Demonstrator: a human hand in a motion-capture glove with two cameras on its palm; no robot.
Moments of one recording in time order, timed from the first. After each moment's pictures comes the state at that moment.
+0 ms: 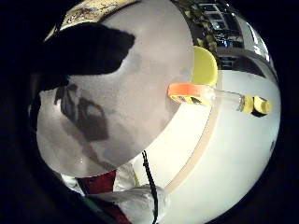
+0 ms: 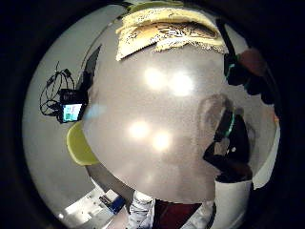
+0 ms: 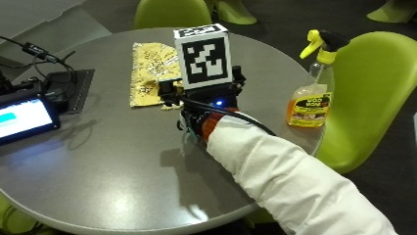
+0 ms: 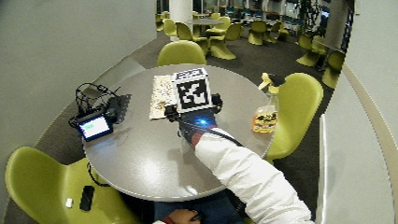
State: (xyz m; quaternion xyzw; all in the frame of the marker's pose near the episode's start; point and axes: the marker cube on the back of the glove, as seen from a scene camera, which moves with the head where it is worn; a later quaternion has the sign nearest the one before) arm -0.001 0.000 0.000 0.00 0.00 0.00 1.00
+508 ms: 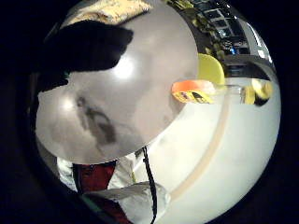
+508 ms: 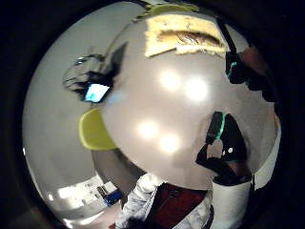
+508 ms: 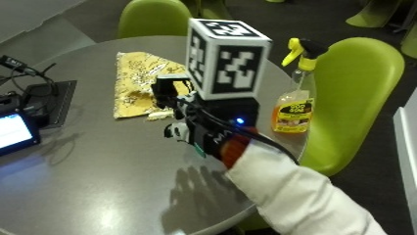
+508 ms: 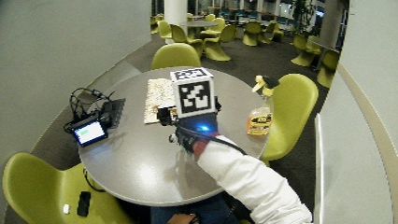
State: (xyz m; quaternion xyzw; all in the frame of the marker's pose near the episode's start) arm 0.004 0.056 -0.013 0.06 -0.10 -0.05 0.99
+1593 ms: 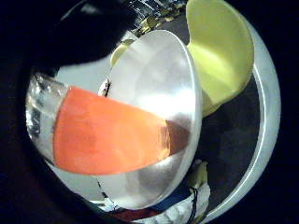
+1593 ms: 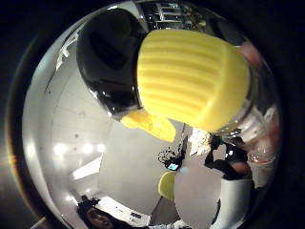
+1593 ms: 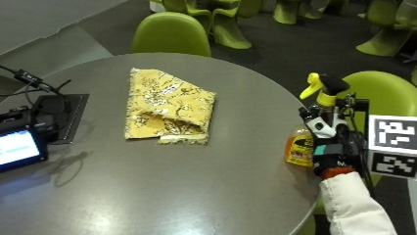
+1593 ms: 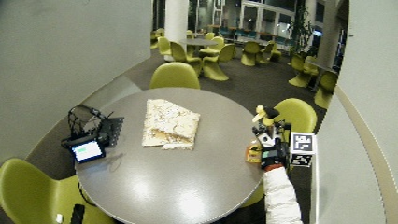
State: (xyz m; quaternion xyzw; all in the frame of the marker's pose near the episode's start) arm 0.228 0.028 0.135 0.27 -0.63 0.12 0.72
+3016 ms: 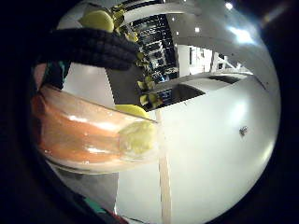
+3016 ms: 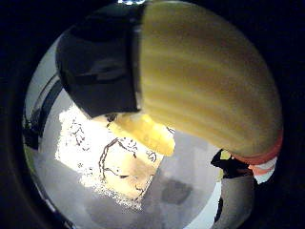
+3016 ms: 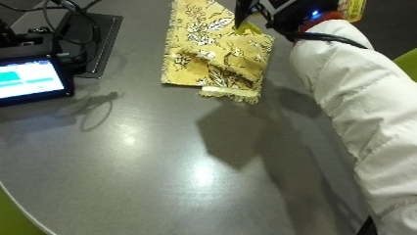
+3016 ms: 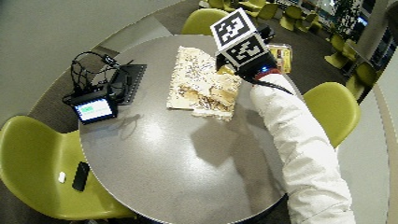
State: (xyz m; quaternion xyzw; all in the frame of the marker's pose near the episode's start) arm 0.179 -0.010 -0.153 0.34 0.29 0.10 0.89
